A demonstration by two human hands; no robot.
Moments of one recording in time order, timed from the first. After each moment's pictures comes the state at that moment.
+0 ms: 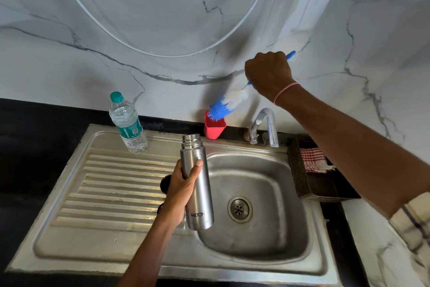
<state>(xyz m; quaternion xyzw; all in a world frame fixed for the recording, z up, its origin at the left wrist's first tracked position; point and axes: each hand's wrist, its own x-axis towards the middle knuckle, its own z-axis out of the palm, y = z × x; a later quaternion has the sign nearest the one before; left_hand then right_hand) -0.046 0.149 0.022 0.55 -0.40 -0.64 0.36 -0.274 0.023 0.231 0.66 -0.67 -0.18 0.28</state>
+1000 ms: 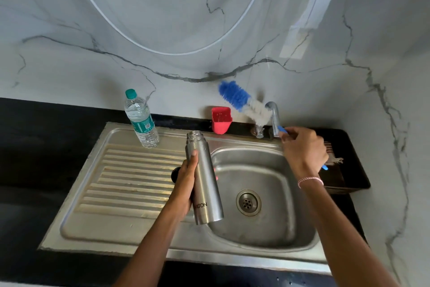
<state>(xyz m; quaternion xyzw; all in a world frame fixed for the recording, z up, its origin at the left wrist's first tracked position) -0.034 0.170 0.030 0.53 -0.29 -0.72 0.34 -0.296 0.192 0.125 0.35 -0.90 0.25 -0.05</state>
